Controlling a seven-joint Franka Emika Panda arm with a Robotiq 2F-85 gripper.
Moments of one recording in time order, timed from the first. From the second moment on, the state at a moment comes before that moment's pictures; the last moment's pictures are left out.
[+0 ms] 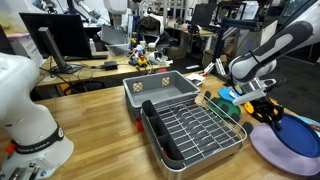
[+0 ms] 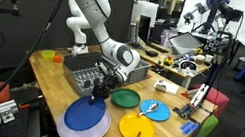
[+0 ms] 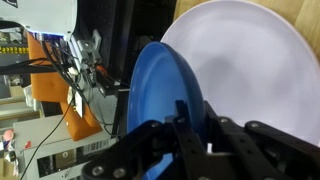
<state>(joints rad) 0.08 0.80 -0.04 -1.75 -0.12 1.64 1.32</state>
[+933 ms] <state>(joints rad) 0.06 0.92 -0.08 -1.62 0.09 1.59 1.24</state>
